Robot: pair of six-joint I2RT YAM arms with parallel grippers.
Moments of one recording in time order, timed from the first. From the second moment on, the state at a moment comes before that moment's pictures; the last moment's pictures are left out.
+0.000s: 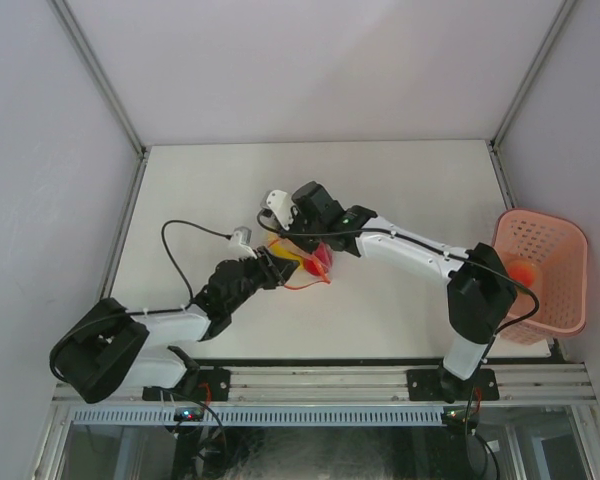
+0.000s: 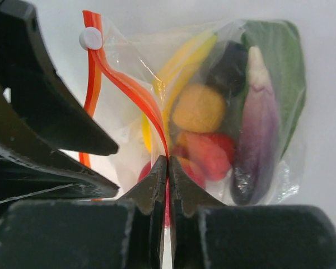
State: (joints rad) left arm -0.68 1.26 0.26 0.77 -0.04 -0.84; right arm 0.84 1.74 1.42 -0.44 -0.07 -0.31
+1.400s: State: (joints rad) left arm -0.71 1.68 0.27 1.23 0.04 -0.80; right arm 0.49 1.59 1.27 -0.44 -0.44 -0.24
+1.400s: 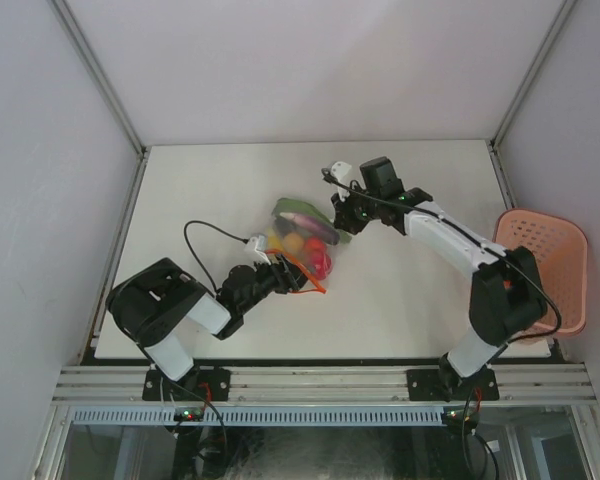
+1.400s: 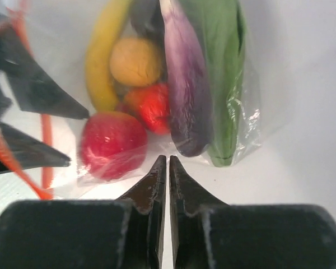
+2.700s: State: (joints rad) left arm -0.71 1.72 0.32 1.16 0.06 -0.77; right arm 0.54 1.91 1.28 -0.49 -0.60 -0.16
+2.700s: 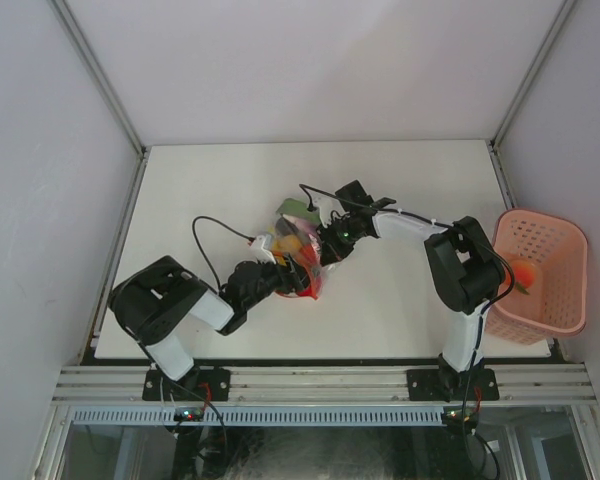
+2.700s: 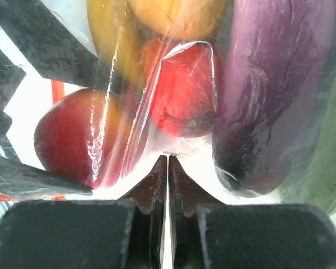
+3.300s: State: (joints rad) left arm -0.71 1.59 0.31 0.94 0.11 -0.75; right arm 0.54 1.91 1.28 -0.49 -0.60 -0.16
